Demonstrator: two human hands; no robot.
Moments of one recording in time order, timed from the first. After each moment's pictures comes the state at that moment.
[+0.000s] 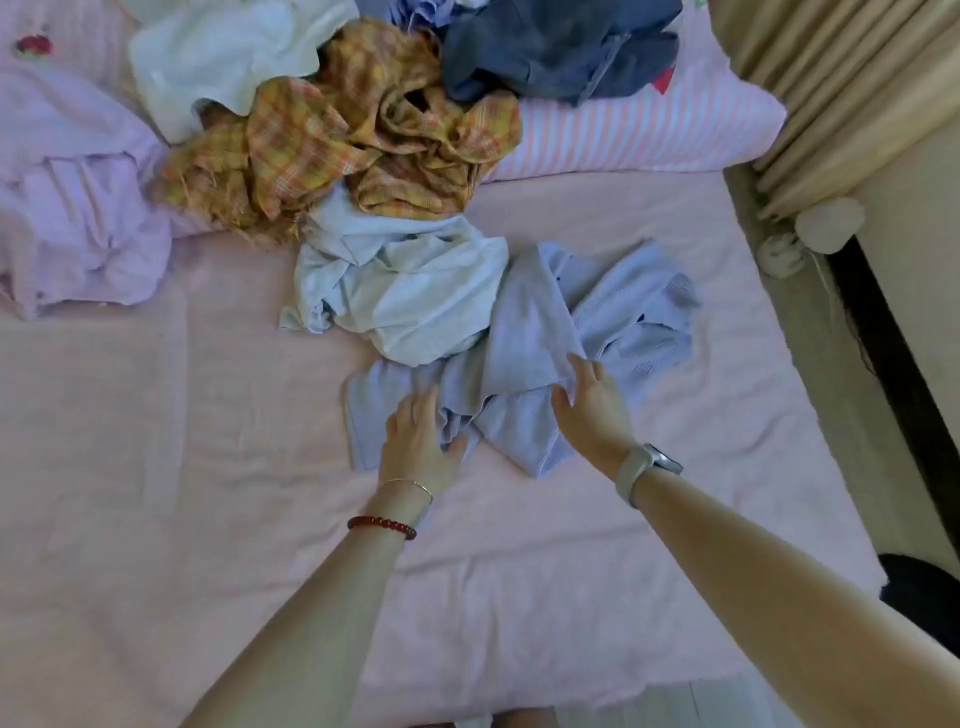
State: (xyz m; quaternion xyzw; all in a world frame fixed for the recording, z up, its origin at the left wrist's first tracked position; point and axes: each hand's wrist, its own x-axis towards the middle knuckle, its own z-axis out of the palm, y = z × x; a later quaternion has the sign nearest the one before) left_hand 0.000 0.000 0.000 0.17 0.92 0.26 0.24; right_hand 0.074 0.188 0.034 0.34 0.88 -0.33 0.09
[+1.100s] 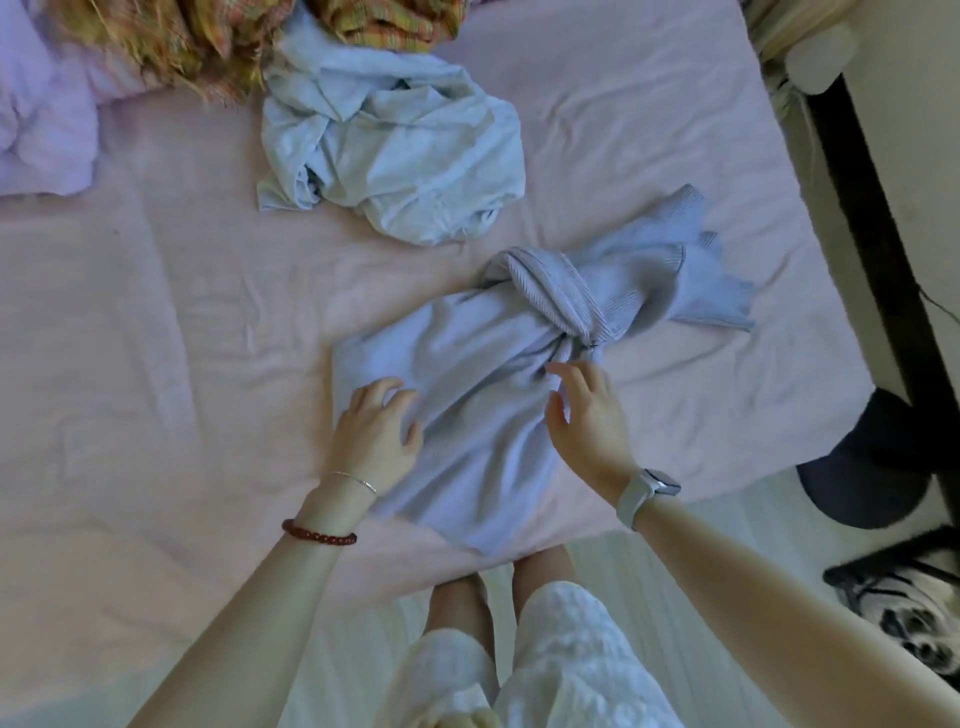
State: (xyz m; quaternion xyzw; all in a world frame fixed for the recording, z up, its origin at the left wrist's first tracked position) left_hand 0.028 -0.149 0.006 0.32 0.88 0.16 0.31; right_hand 0.172 0.038 0.009 0.33 0.90 -0.28 -0.04
